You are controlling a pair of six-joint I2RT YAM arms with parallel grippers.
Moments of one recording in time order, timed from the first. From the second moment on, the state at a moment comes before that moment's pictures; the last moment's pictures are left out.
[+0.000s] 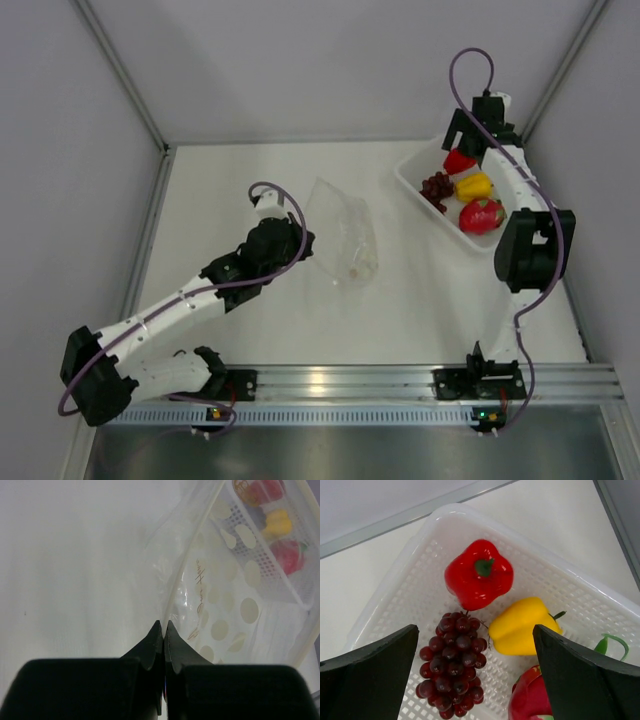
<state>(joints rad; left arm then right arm) -0.82 1.10 0.85 -0.17 -0.37 -0.75 0.02 1.97 1.80 -0.46 0.26 0.26</state>
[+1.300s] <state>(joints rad) -0.48 1.96 1.74 -0.68 -0.42 -0.35 0.02 0.46 0.88 -0.55 -0.17 0.41</state>
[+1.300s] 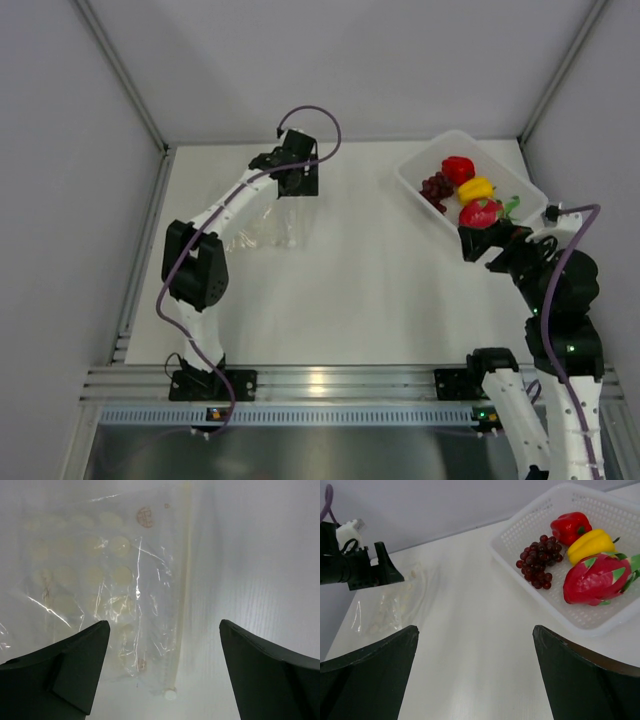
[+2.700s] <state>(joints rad) -0.45 0.54 0.91 -0.76 -0.55 -0.38 0.06 0.33 0.86 -0.75 -0.04 0.26</state>
